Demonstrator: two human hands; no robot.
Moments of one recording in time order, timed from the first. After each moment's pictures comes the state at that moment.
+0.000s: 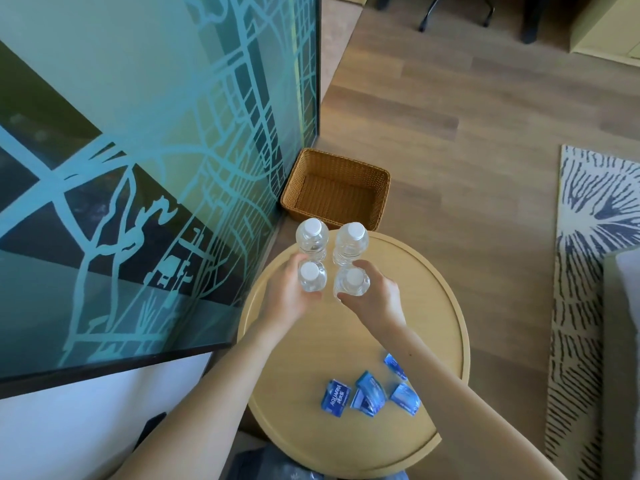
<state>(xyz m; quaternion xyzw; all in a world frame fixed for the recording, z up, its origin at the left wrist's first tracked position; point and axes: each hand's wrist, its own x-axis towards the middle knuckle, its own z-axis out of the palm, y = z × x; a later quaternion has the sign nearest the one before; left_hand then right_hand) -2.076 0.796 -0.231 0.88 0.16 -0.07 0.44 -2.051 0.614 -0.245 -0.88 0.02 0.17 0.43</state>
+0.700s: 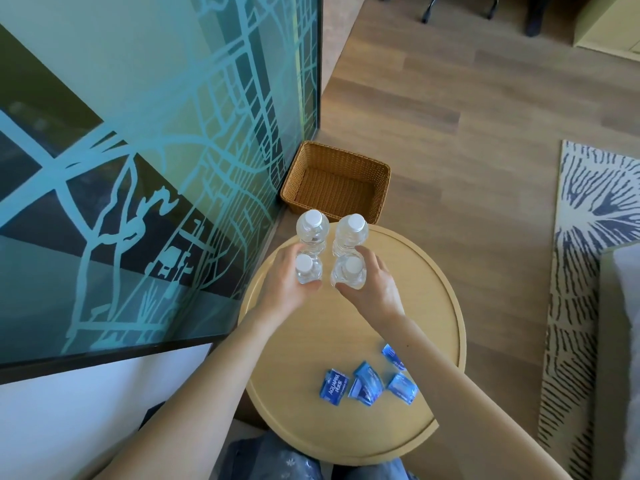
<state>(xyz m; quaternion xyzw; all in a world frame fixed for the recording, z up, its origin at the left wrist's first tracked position) -2.078 0.803 -0.236 0.89 0.12 -0.07 0.43 -2.051 0.613 -0.237 -0.90 -0.03 0.18 0.40</state>
